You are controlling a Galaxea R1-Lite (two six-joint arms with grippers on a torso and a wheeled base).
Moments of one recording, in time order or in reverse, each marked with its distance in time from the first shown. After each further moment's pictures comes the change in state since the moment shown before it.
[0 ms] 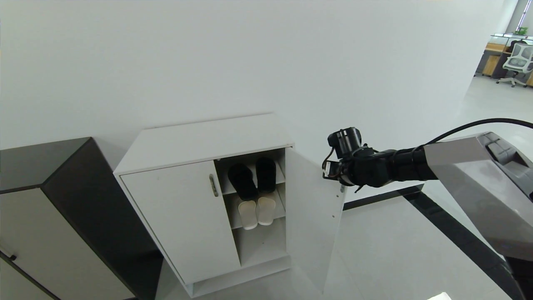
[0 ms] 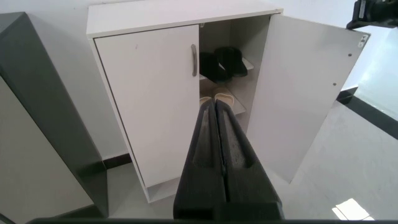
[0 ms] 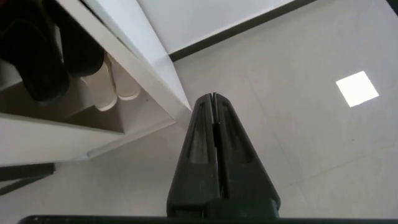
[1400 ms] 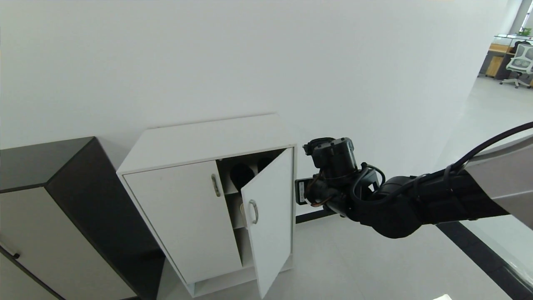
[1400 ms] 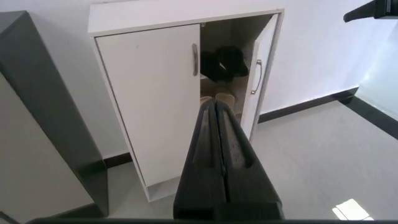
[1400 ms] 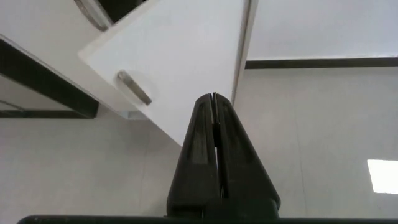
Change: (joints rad) left arm -0.001 0.000 0.000 0.001 0.000 -0.001; right arm 0.248 -0.268 0.475 -0.364 0.078 -0.172
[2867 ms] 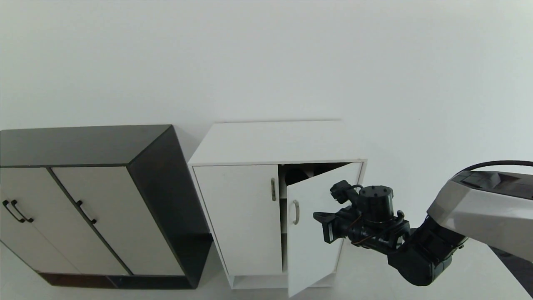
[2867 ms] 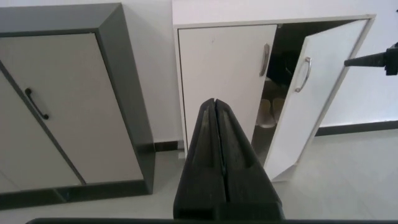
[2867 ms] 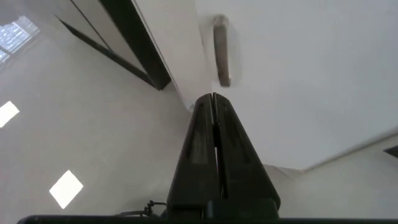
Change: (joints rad) left arm 0.001 0.000 0.000 -0.001 -0.003 0.008; right arm -0.206 0.155 0.491 -0.744 0.499 -0.200
